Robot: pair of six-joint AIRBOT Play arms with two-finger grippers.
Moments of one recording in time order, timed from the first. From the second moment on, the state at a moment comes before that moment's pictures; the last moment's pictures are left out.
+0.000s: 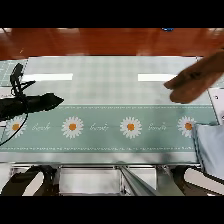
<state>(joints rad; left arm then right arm) 0.09 -0.80 0.70 0.82 -1.00 -1.31 -0.53 -1.28 1.84 -1.00 1.68 1.70</state>
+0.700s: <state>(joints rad) 0.09 -0.81 0.70 0.78 -0.97 -1.29 -1.10 -0.90 1.35 -1.29 1.85 1.59</state>
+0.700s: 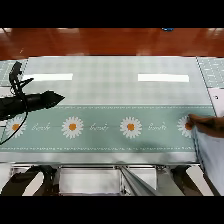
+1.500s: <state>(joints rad) 0.14 -0.81 0.72 0.78 -0.72 -1.09 -1.15 -0.71 1.01 -1.66 1.81 1.59</state>
